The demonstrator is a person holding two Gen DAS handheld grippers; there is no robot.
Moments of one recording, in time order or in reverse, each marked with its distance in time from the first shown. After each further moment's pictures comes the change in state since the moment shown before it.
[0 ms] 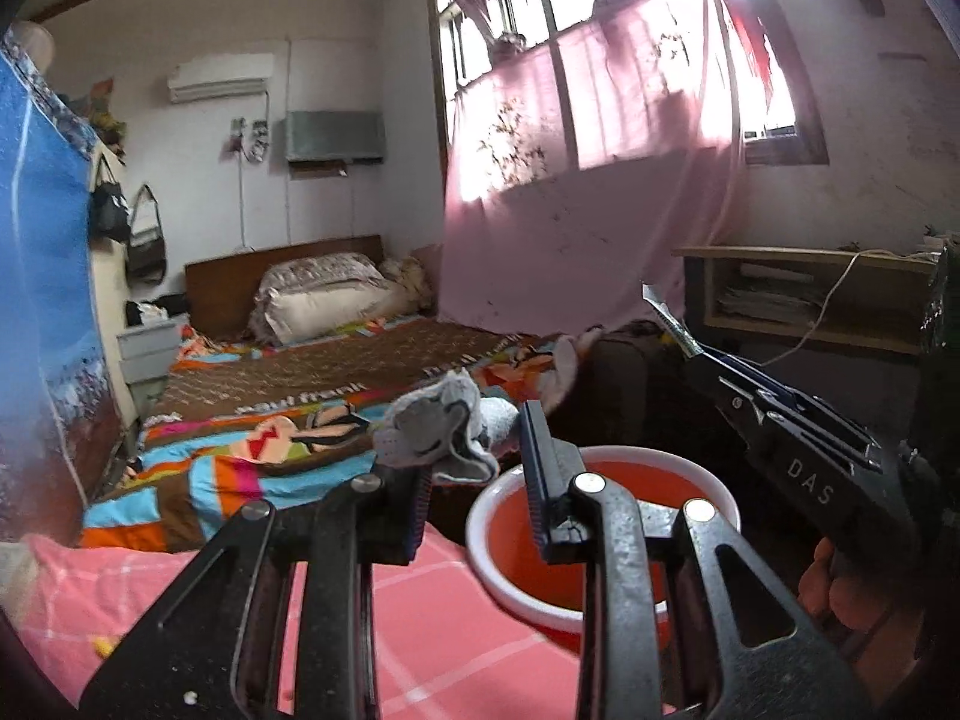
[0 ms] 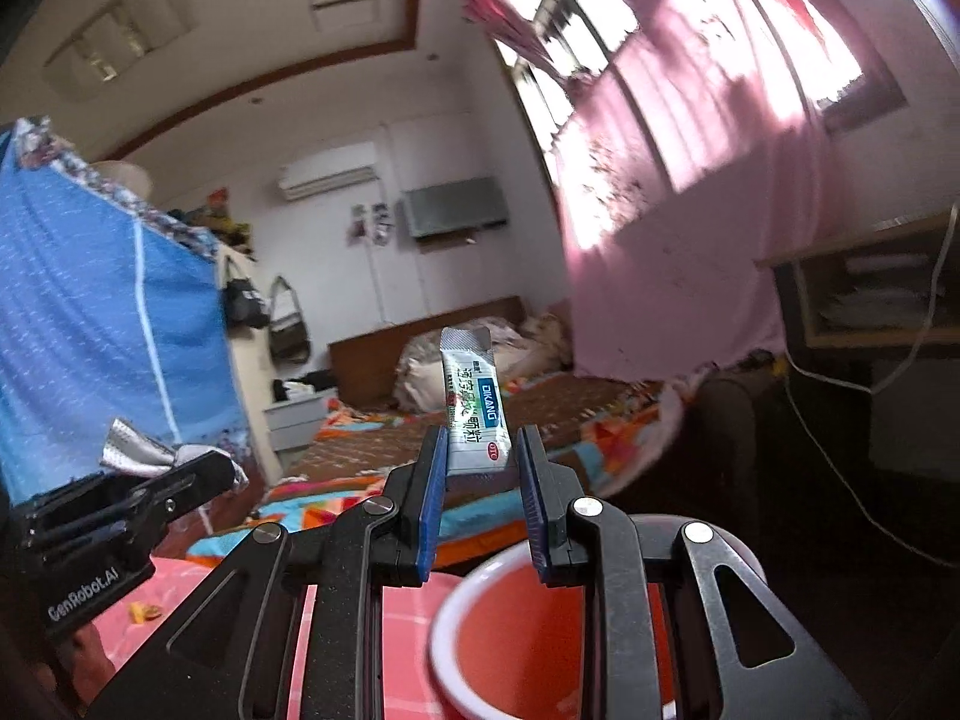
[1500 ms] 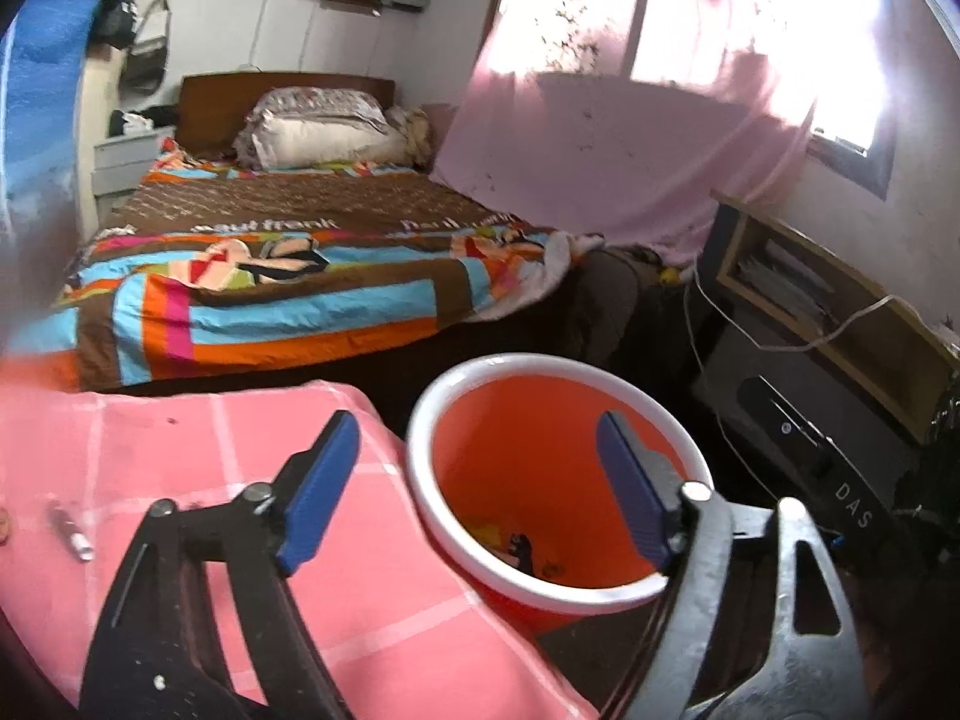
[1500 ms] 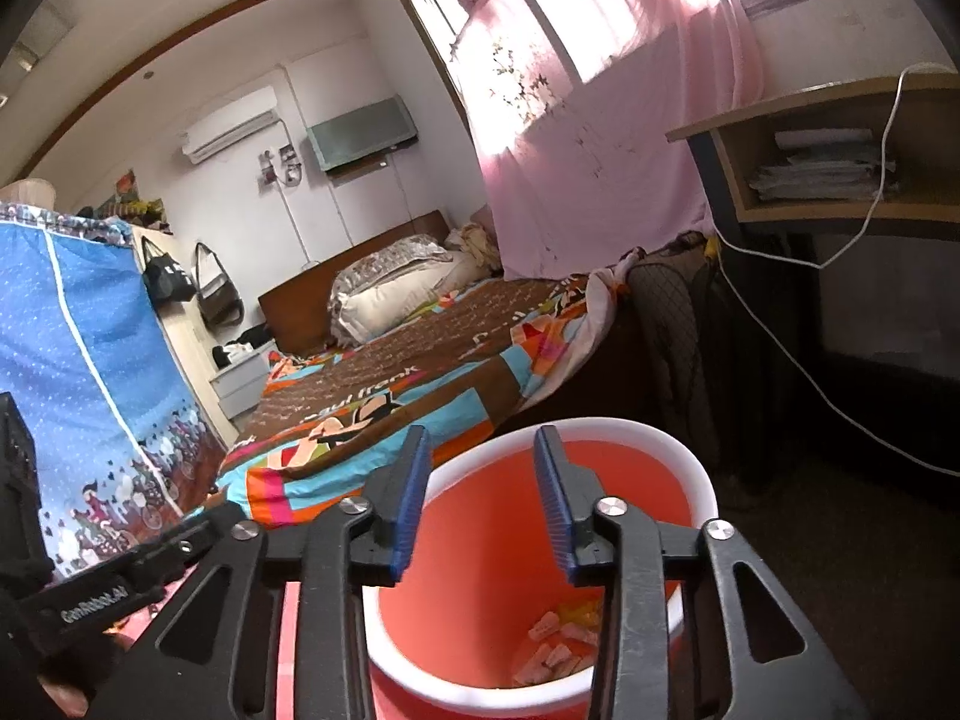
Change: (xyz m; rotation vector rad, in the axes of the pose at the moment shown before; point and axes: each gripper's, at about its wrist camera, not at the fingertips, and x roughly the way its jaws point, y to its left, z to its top) left arm 0.074 0.009 -0.024 -0.293 0.298 -0.051; right arm 0.022 -0.052 -0.014 0.148 0.211 -0.138
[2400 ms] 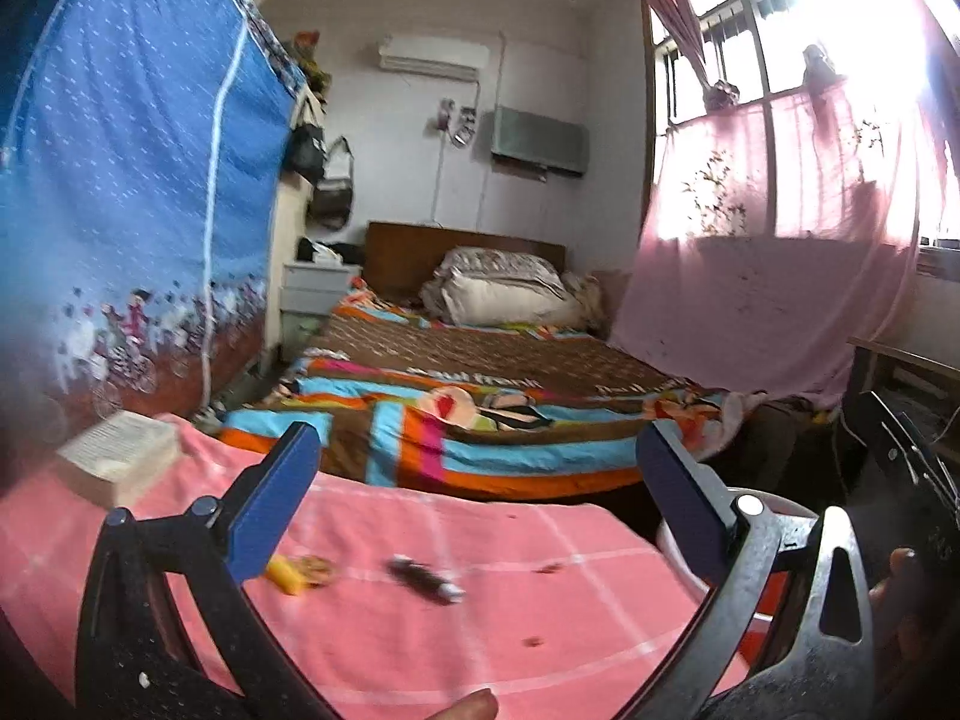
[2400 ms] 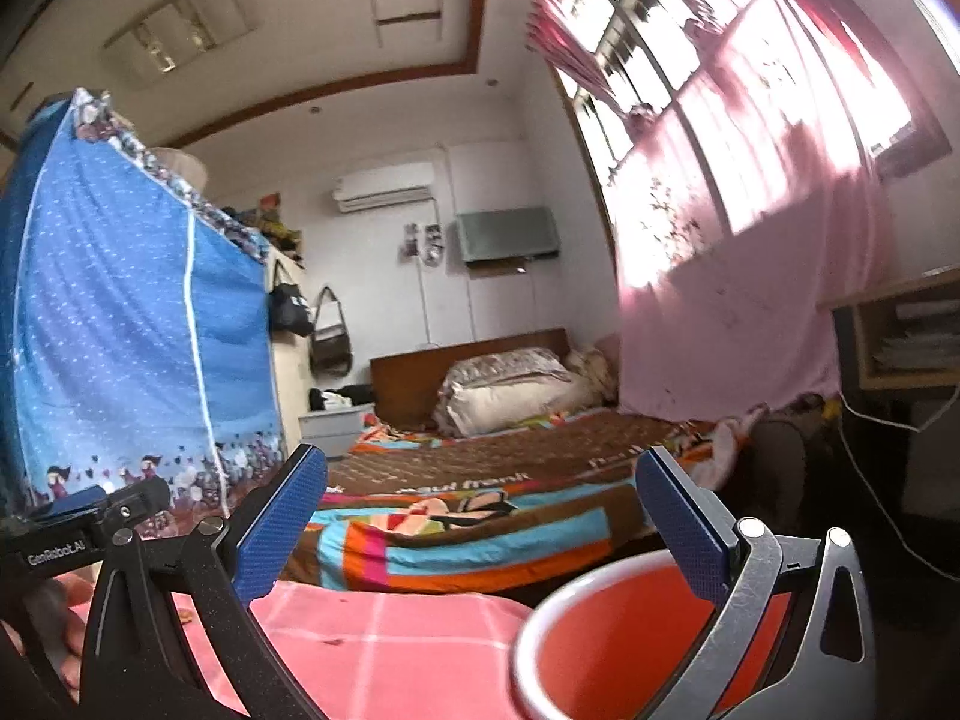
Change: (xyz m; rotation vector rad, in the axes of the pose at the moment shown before) left arm -0.147 0.111 -0.030 -0.056 -0.425 0.403; right arm -0.038 0.122 -0.022 -0.264 -0.300 0.248
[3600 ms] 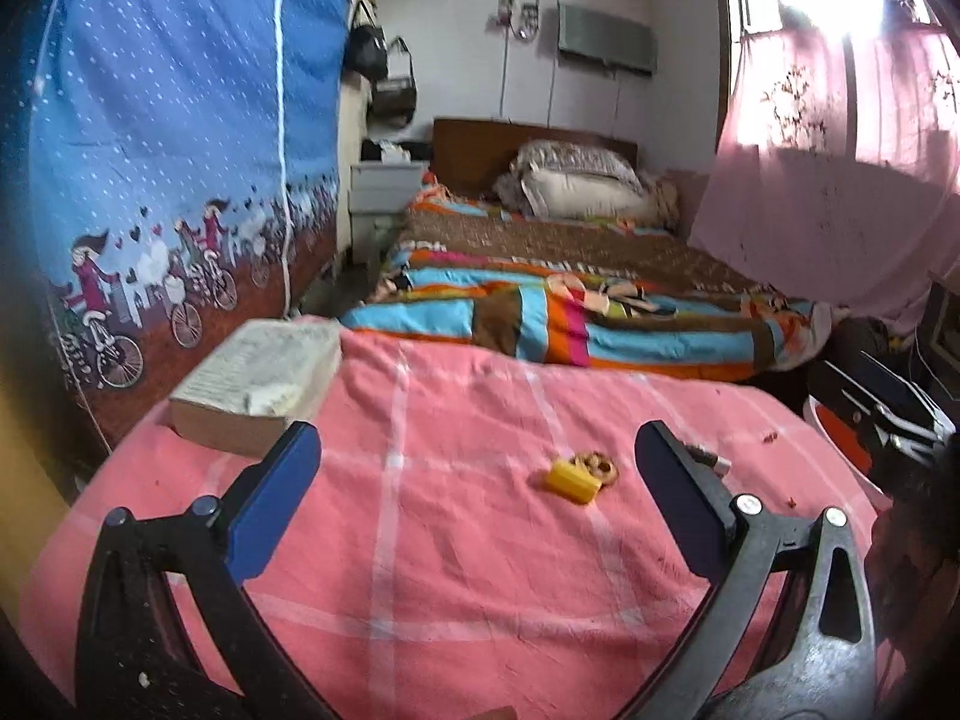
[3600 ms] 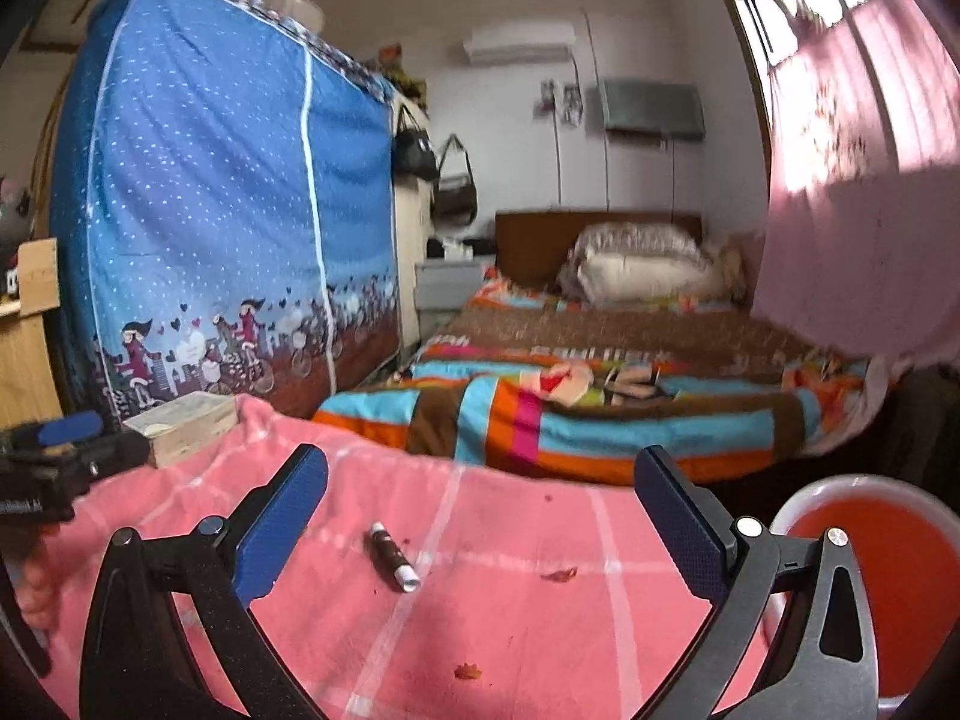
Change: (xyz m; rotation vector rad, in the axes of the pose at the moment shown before) left arm 0.027 0.131 -0.029 0.011 0.301 0.121; right arm 0.088 0.121 -0.068 -0.118 0.389 0.282
